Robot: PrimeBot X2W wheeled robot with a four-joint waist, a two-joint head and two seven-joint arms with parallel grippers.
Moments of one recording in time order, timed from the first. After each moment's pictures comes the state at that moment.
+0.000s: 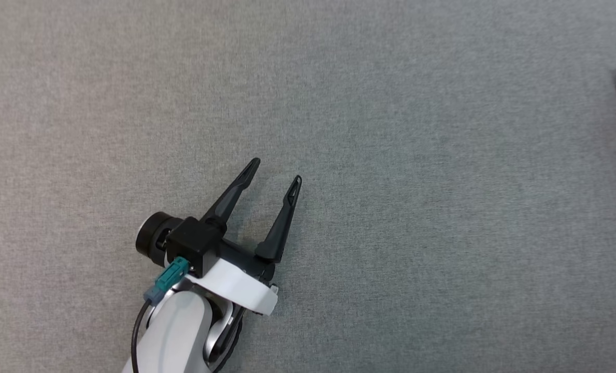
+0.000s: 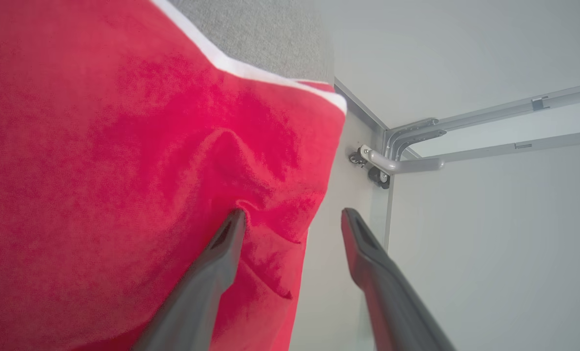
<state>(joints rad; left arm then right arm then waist) -0.33 0.05 -0.37 0.23 -0.22 -0.12 -0.26 -1.06 -0.92 1.02 0.99 0.54 0.13 0.06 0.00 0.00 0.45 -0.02</state>
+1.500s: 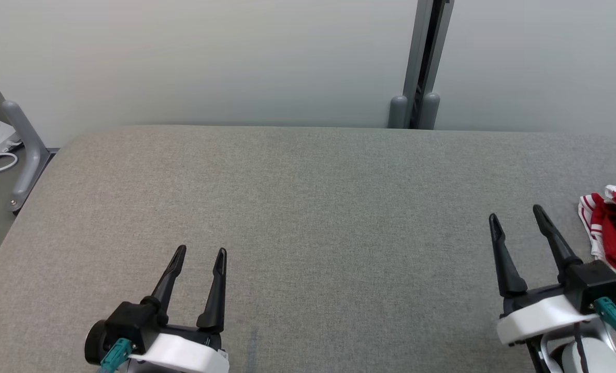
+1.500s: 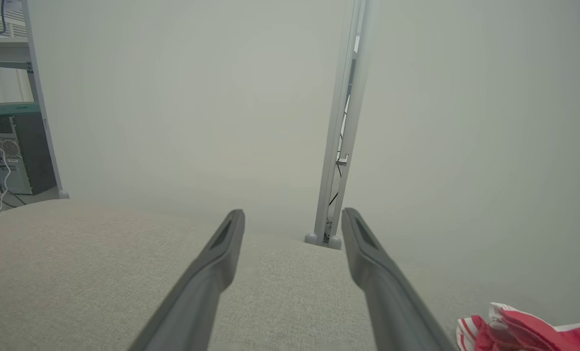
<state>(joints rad) -0.02 0.05 -0.18 0.18 -0.26 -0.04 -0.26 -0.14 -0.07 0.02 0.21 0.01 0.13 -0.26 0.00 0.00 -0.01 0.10</state>
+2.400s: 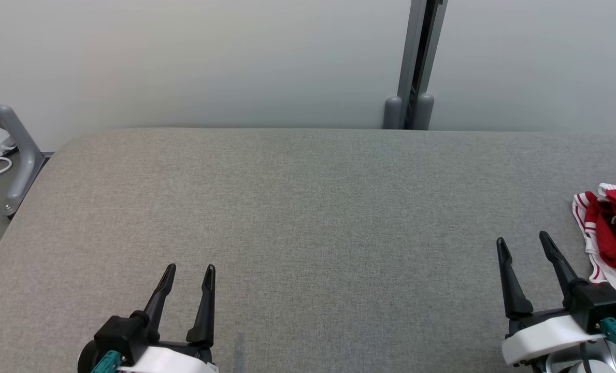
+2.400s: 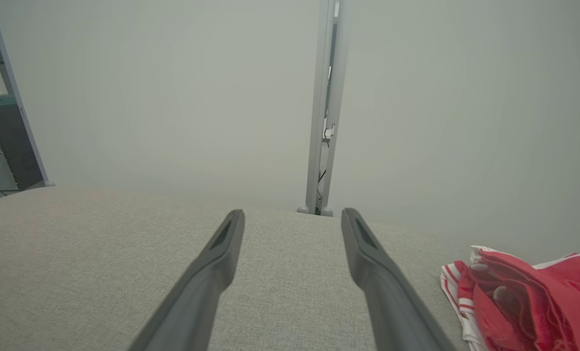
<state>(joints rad) 0.01 0.05 -0.14 0.22 -0.28 -0.06 -0.26 -0.07 -0.05 -0.02 0.22 0.03 0.13 -0.26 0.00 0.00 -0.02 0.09</state>
